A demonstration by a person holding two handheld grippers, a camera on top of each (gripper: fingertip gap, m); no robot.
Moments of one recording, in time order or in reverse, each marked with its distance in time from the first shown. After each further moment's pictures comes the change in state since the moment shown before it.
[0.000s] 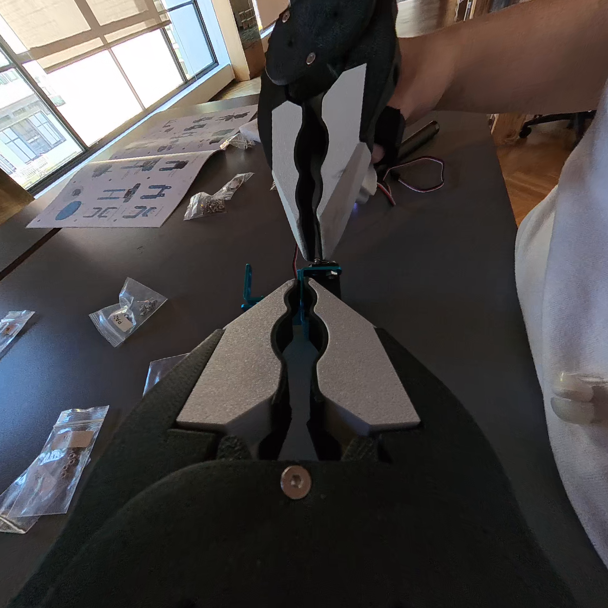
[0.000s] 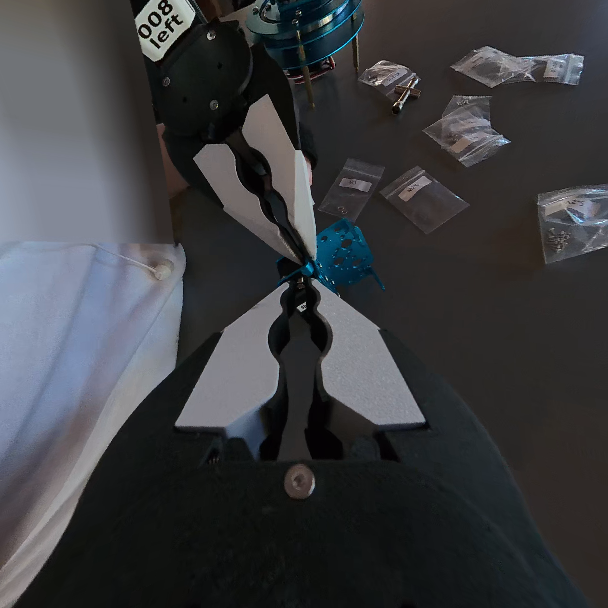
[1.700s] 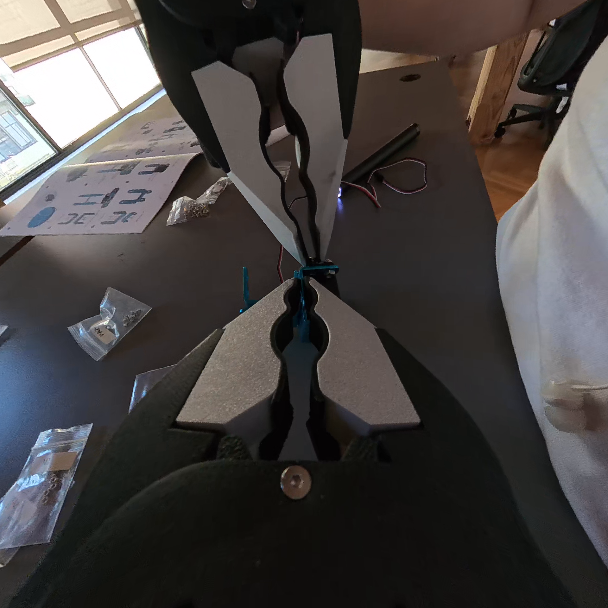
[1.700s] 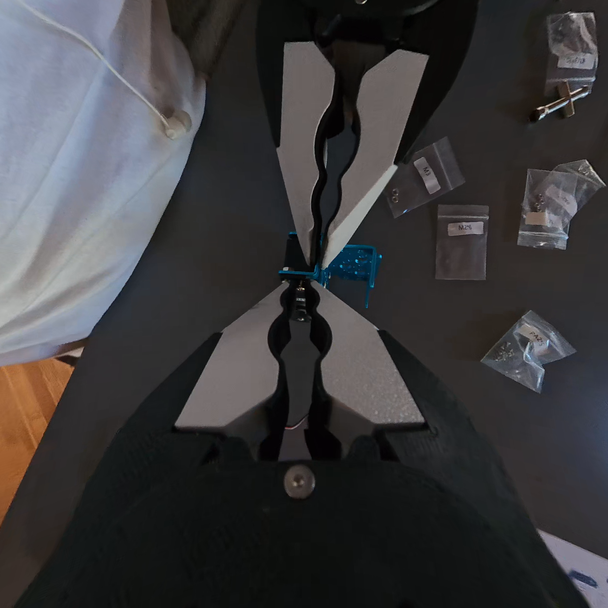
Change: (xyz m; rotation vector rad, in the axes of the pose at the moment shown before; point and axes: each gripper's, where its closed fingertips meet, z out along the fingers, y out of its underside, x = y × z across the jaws) left arm 0.006 -0.002 0.004 0.002 0.058 -0.001; right arm -0.005 0.007 -0.001 -0.462 -0.185 -0.593
